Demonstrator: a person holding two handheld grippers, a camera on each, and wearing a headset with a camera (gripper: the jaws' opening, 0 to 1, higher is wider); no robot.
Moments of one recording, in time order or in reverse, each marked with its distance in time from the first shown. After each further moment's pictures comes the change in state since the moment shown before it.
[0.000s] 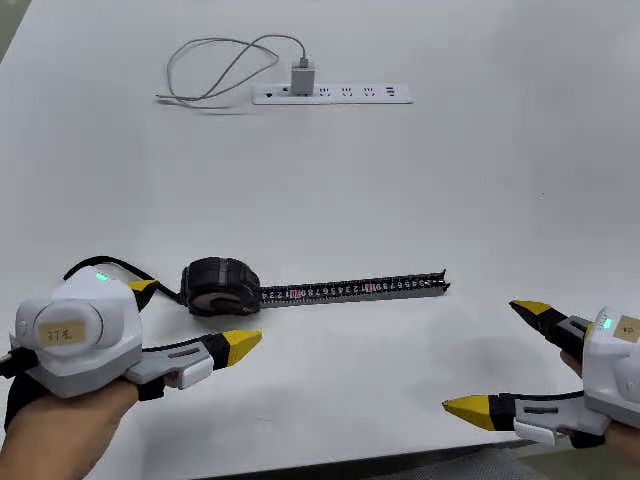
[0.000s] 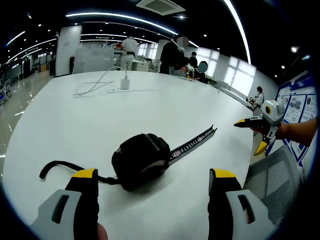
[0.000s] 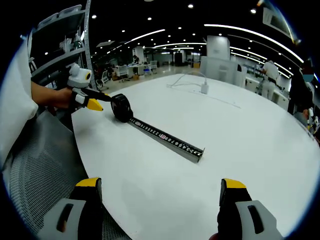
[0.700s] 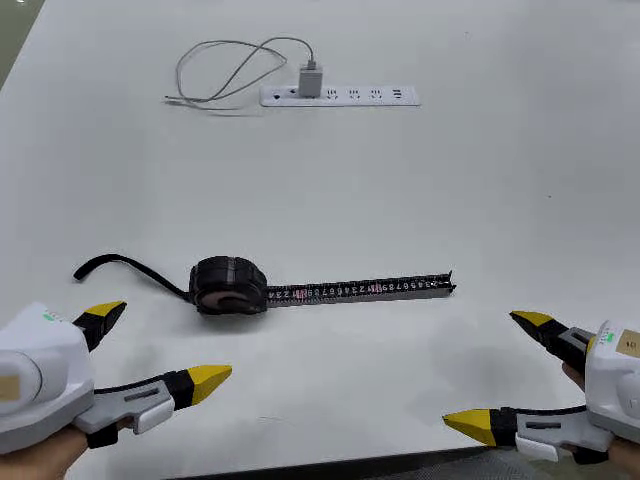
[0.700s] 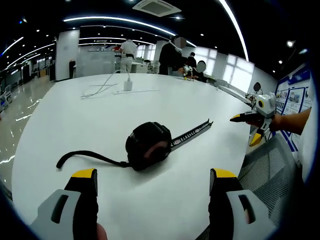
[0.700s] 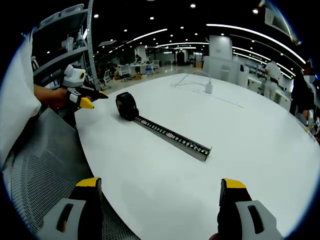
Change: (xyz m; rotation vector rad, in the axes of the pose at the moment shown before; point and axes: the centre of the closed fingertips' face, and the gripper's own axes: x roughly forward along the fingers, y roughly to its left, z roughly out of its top) left arm -0.044 0.009 -0.013 0.040 -0.013 0.009; right arm 0.000 0.014 -0.003 -0.009 0.006 0.018
